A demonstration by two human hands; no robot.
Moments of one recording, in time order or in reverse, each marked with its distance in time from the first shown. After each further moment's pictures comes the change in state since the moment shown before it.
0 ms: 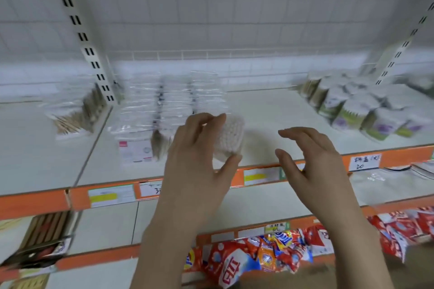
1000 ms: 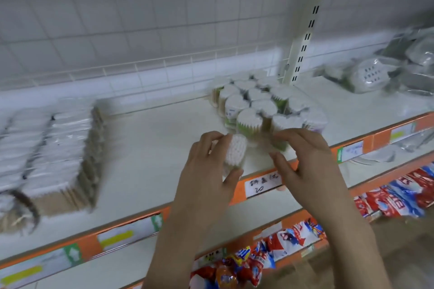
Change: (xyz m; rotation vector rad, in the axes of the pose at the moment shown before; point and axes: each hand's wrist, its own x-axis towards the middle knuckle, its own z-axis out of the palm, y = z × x) left_hand 0.069 0.126 0.223 0.002 -0.298 0.178; right_hand 0.035 0.216 -0.094 -0.120 0.048 0.119
